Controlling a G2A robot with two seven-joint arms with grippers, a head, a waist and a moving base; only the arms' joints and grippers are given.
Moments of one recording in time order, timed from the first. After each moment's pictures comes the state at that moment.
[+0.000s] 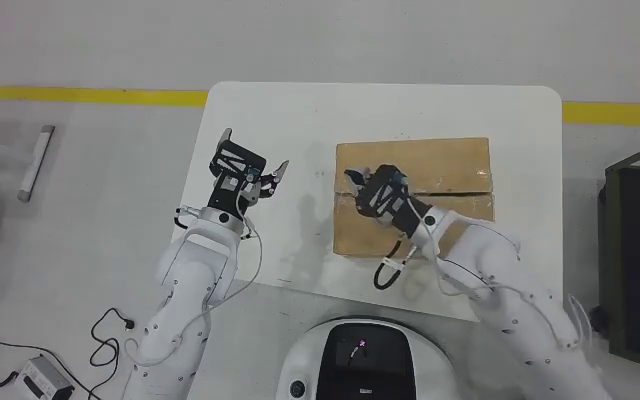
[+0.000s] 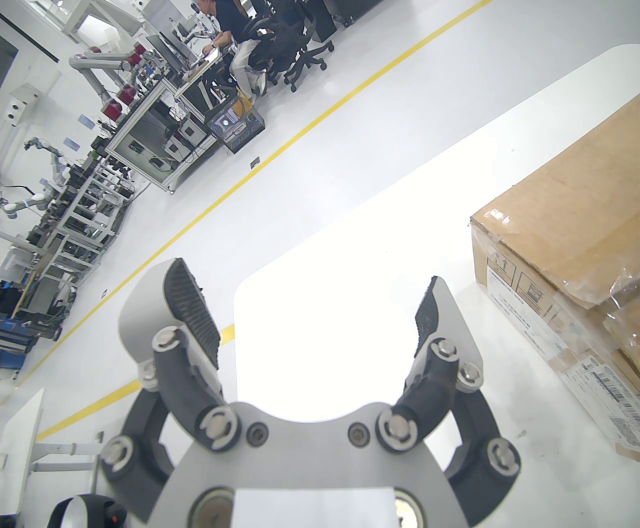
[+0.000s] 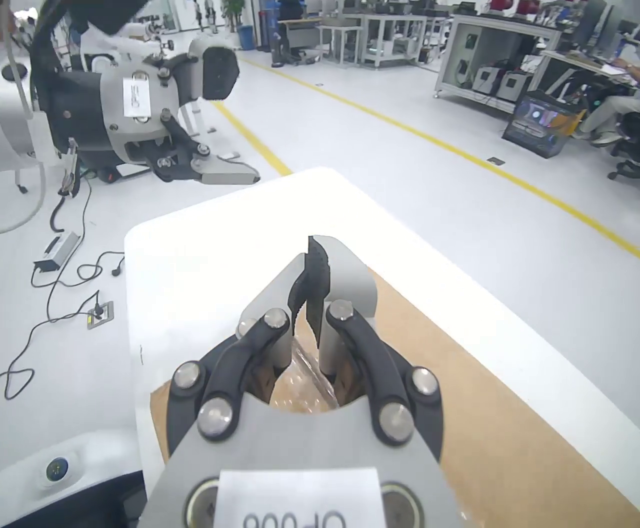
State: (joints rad) left arm 1.17 -1.36 -1.35 -1.89 1.77 -0.15 -0.27; right arm -0.95 -1.11 1.04 -1.84 -1.21 -0.35 0.36
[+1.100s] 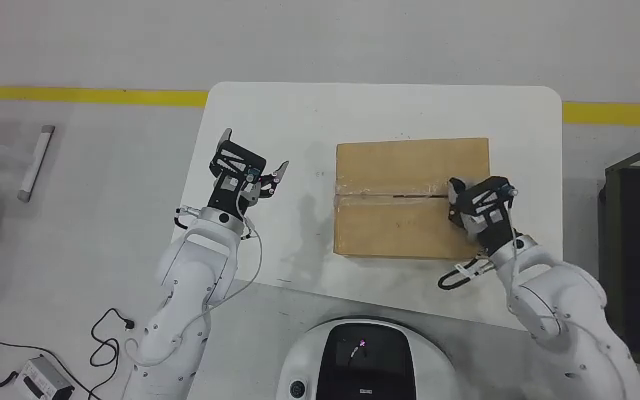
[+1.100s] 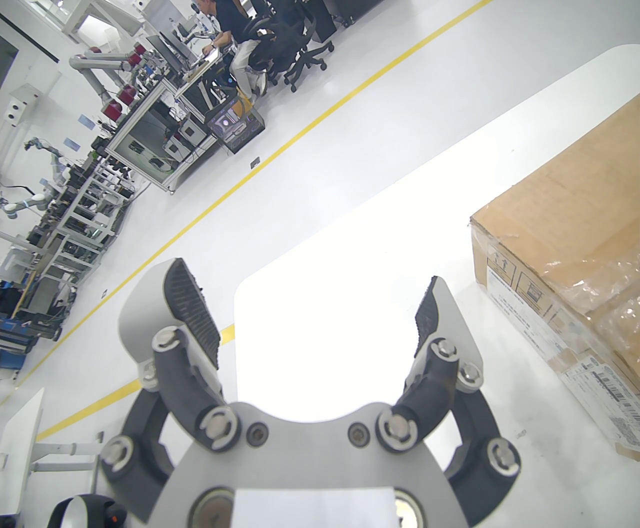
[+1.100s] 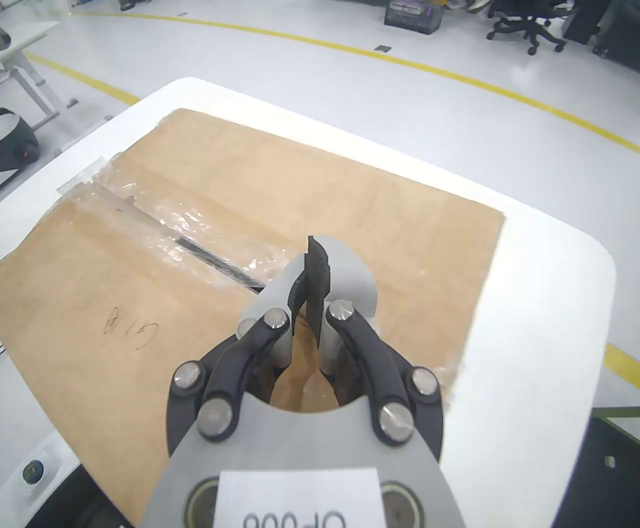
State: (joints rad) left arm 1.17 -1.36 -1.35 -1.89 1.77 -0.15 -0.27; right arm -1.39 -1.06 1.56 -2.03 -1.21 -0.22 0.38
